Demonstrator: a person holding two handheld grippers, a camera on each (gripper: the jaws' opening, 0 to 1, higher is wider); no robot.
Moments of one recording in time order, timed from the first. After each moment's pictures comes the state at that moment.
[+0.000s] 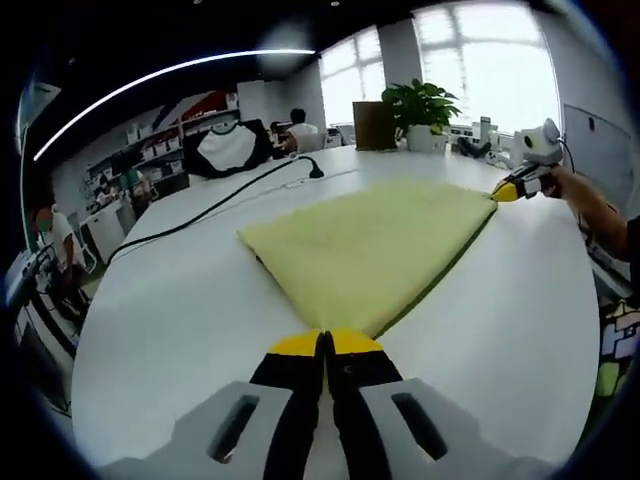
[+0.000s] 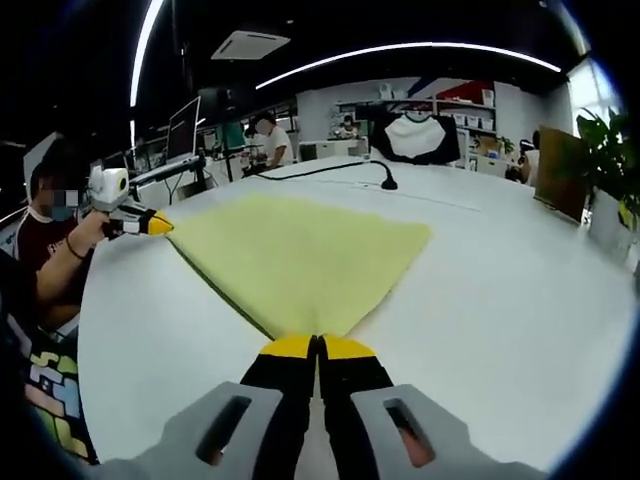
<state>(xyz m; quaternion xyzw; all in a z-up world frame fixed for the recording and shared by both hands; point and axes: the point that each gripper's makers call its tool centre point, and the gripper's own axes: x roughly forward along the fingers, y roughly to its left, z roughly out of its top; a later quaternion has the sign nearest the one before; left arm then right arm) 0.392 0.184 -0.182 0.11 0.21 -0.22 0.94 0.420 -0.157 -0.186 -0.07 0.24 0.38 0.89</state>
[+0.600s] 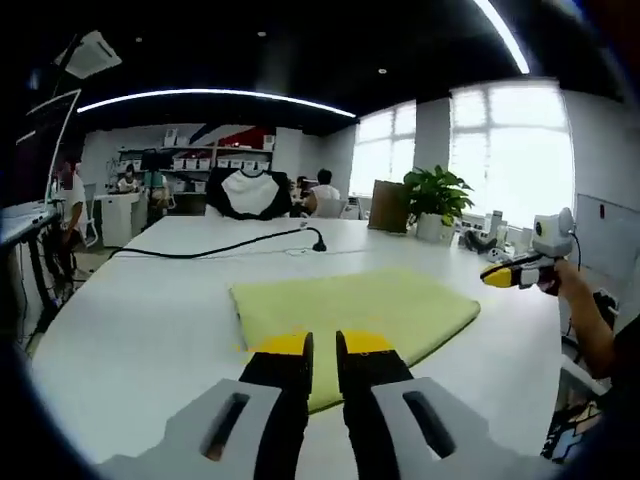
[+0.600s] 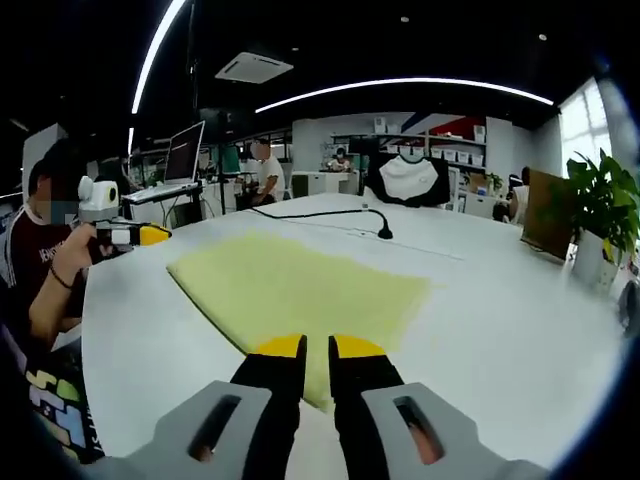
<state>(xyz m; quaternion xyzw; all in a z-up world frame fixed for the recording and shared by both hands) 0.388 0.127 -0.107 -0.08 0.08 -0.22 0.97 0.415 -0.119 -0.131 -0.07 0.17 0.37 0.91</state>
